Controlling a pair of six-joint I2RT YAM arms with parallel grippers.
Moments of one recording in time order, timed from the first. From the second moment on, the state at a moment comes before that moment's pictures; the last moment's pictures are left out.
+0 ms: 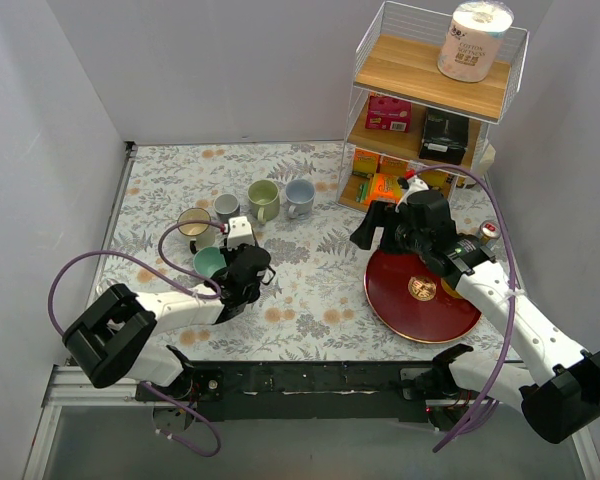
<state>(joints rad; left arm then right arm) -0.79 1.37 0.50 0.40 -0.92 -0.41 0.50 1.05 0.95 -0.49 -0.10 0.55</state>
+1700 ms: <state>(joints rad) -0.95 0.86 0.65 -0.03 -0.72 -0.69 0.22 1.26 0.97 -0.53 0.27 0.14</state>
